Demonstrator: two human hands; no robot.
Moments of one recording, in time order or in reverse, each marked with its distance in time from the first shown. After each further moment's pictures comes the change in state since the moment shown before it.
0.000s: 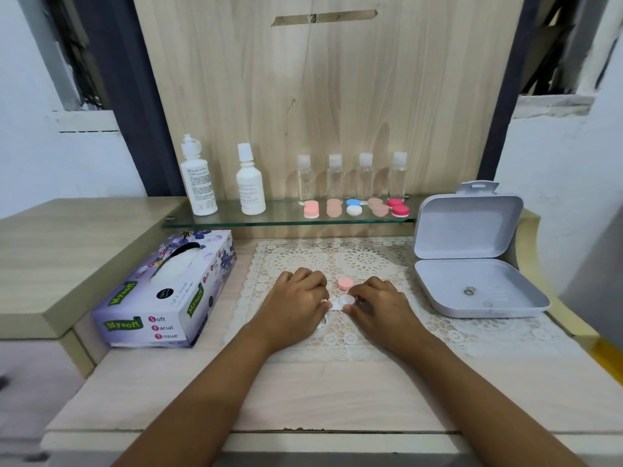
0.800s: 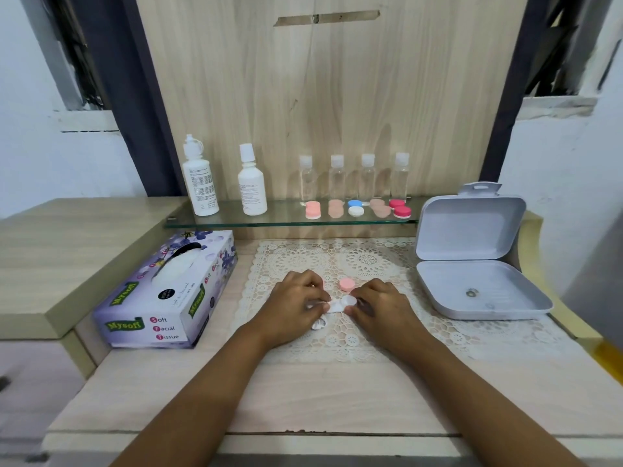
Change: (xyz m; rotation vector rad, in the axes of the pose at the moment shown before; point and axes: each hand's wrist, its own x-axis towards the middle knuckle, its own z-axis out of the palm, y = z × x) left_hand 0.000 -0.007 0.002 -0.404 -0.078 -0.193; right_hand 0.000 -0.001 0.000 -0.004 -0.008 0.005
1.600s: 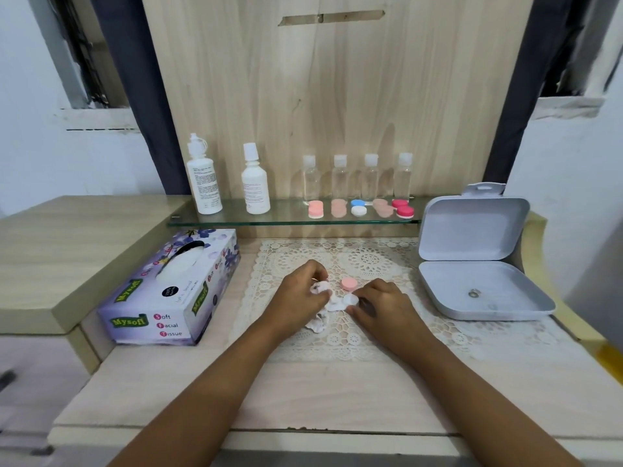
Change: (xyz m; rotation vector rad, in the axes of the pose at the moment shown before) left_hand 0.007 0.018 -0.002 -0.351 0.124 -0.274; right_hand 0.000 0.000 -0.001 -0.010 -0.007 -0.002
